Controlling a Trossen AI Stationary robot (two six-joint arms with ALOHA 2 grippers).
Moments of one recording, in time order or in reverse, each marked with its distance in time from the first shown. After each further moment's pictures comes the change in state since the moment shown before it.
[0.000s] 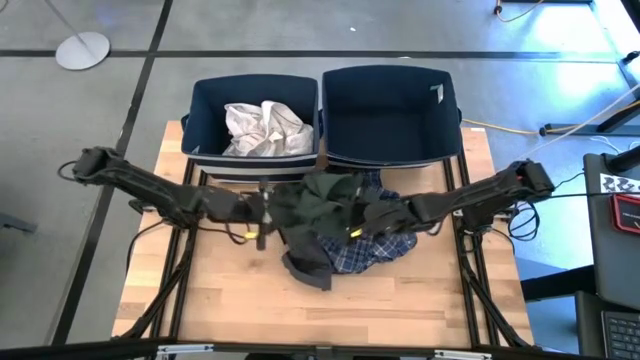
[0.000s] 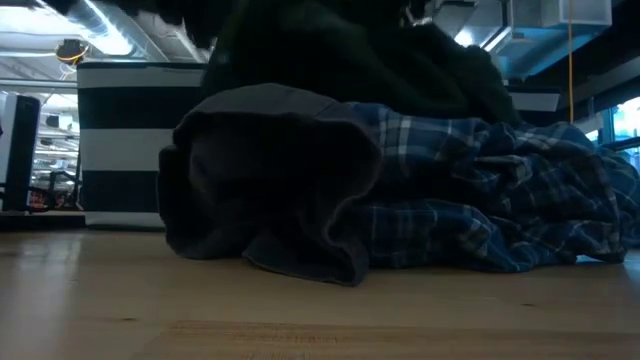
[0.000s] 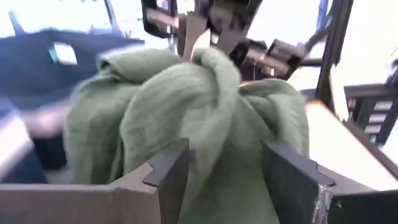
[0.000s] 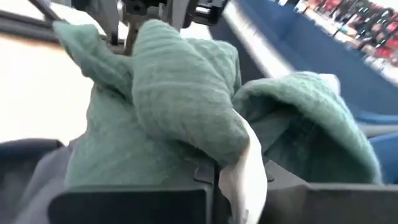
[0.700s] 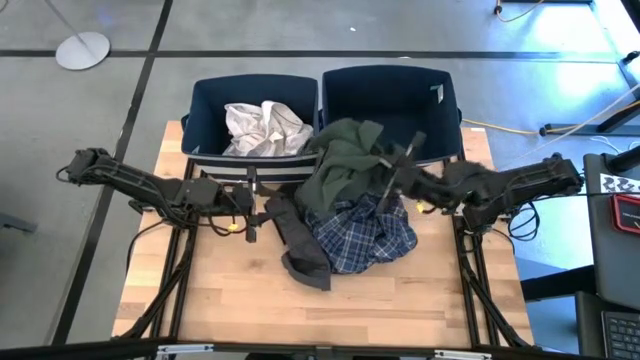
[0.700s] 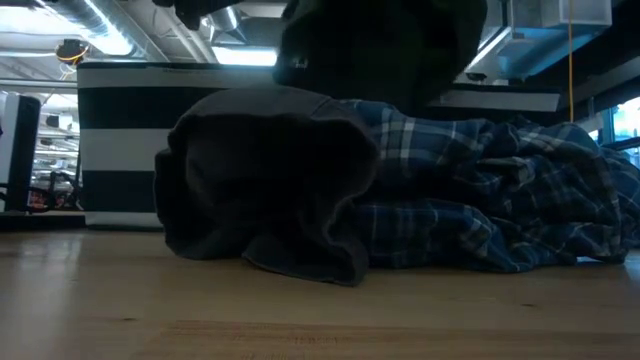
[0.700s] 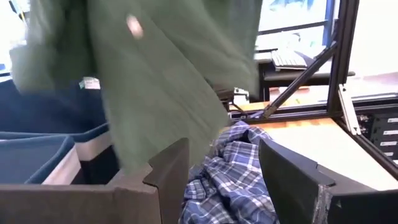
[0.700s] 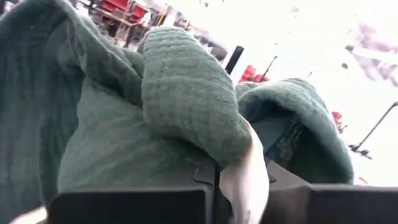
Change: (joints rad) left arm 0.014 -0.121 0.000 -0.038 -0.016 0.078; right arm 0.001 -0.316 0.080 0.136 0.136 -0.366
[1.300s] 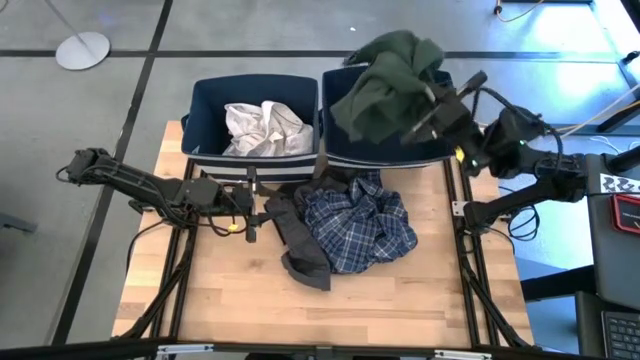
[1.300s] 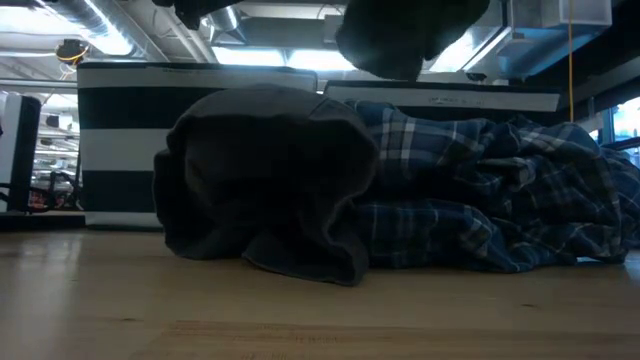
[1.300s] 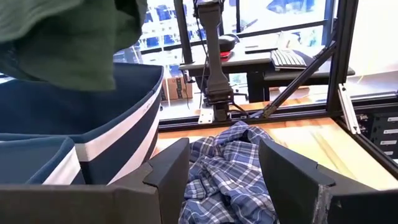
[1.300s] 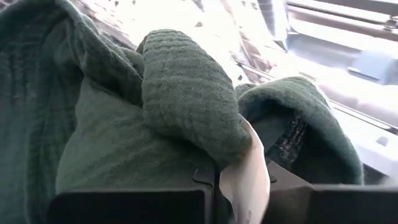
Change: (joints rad) left arm 0.000 0.000 0.000 -0.001 -0.002 0.005; right arm -0.218 -0.011 0.294 0.003 0.072 -0.329
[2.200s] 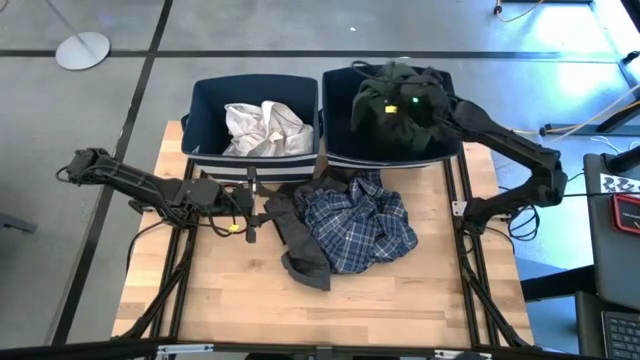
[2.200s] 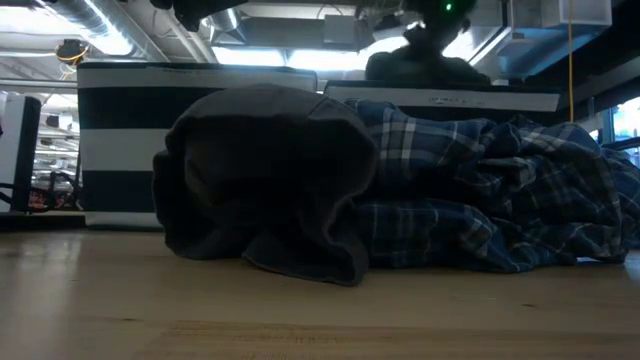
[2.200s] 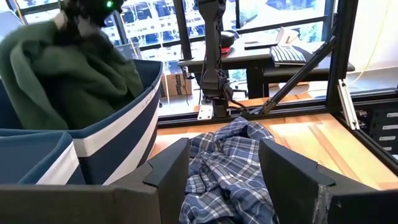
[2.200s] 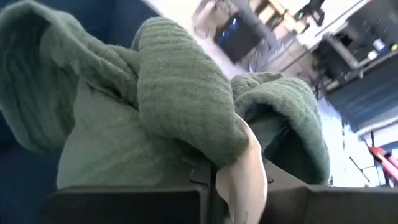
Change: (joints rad) left arm 0.000 0.000 0.000 -0.018 0.000 -0.006; right arm -0.530 0.207 -0.001 -0.788 -0.165 0.575
